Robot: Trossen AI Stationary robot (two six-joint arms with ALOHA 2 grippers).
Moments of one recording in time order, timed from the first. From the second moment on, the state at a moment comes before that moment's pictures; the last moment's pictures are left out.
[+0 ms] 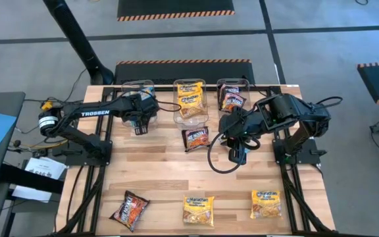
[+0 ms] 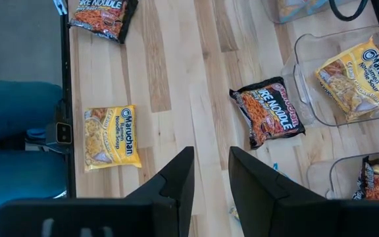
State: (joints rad) left arm 0.42 1.39 0.94 -0.86 -0.45 0.24; right arm 0.25 1.72 2.30 -1.57 0.13 0.38
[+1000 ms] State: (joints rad) left arm 0.07 1.31 1.27 -1.06 -0.39 -0.13; right arm 0.52 1.72 1.90 -1.57 0.08 0.62
